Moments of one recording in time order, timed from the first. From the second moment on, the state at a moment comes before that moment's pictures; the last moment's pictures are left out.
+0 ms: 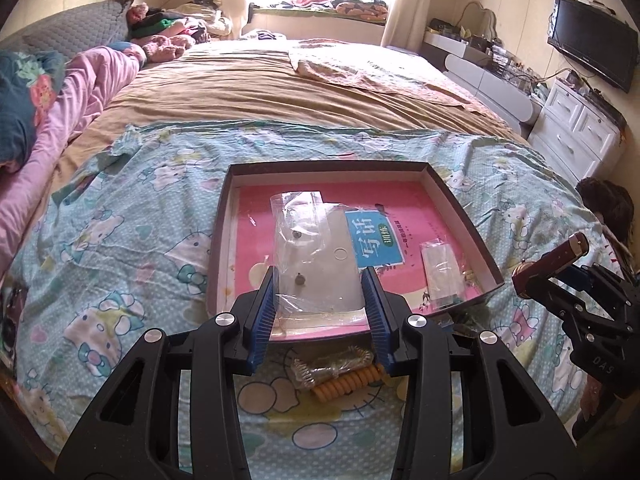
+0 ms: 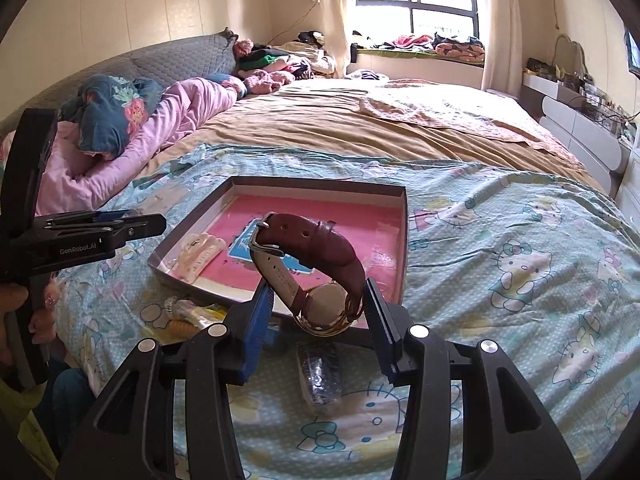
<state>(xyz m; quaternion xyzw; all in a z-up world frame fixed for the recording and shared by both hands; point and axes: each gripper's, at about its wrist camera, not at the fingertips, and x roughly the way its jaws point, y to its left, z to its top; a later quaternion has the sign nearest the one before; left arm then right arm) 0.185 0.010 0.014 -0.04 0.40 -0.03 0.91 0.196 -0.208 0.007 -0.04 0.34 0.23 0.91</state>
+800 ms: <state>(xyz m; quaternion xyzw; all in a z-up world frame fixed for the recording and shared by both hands) 0.222 -0.011 -0.026 -0.04 0.44 -0.07 0.89 0.230 -0.204 -0.017 -0.04 0.37 0.21 0.91</state>
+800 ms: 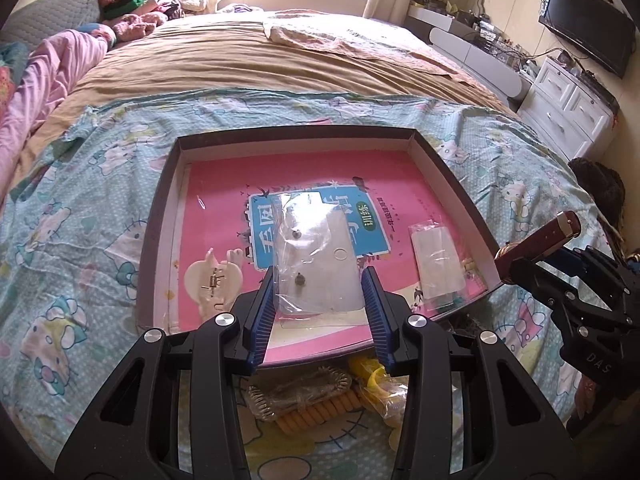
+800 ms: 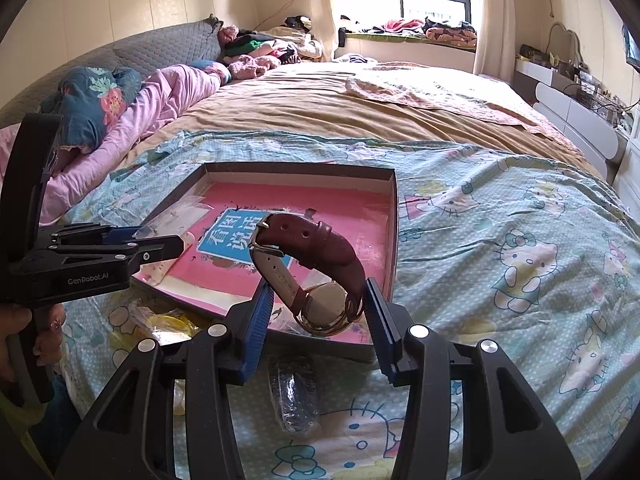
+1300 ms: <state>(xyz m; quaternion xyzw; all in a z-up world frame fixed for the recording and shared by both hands) 0.236 -0.021 -0.043 -0.04 0.46 -0.09 0.88 0.247 -0.200 -0.041 -0.06 0.40 0.19 0.90</state>
